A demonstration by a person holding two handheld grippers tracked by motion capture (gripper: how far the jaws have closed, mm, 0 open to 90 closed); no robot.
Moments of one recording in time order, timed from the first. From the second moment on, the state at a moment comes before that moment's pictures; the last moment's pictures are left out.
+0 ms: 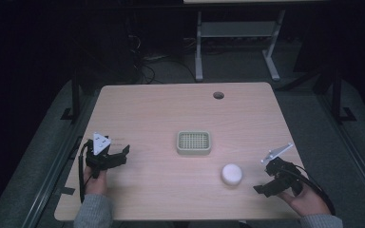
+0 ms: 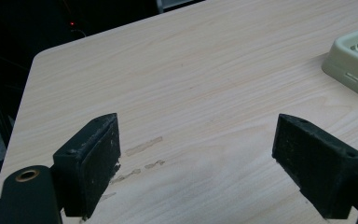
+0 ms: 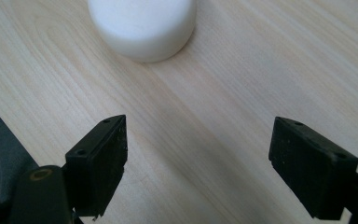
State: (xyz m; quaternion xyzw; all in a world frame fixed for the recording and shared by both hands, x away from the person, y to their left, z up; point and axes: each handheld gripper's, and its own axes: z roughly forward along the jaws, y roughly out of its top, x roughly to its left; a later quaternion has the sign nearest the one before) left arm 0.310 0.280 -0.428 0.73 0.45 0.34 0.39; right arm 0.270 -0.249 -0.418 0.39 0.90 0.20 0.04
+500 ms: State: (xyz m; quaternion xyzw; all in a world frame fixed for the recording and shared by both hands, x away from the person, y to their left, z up) left arm 0.310 0.279 -0.428 0.73 0.45 0.34 0.38; right arm 0.278 -0.238 -0.406 0.37 0.91 0.20 0.04
